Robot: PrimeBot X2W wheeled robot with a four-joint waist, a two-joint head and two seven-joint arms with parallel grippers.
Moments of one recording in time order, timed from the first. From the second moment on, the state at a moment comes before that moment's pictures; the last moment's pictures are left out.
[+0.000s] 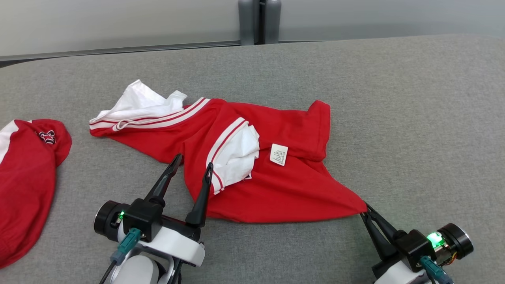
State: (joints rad) left arm -0.17 0.06 -0.24 0.20 -0.13 -0.10 -0.26; right arm -0.11 -0.24 0.36 0.33 -0.01 0.13 -0.26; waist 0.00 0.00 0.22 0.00
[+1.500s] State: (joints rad) left arm -0.89 0.10 -1.04 0.62 -0.25 -0.13 0.27; right arm -0.02 -0.22 0.17 0.31 -0.06 0.13 -0.26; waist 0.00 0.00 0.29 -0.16
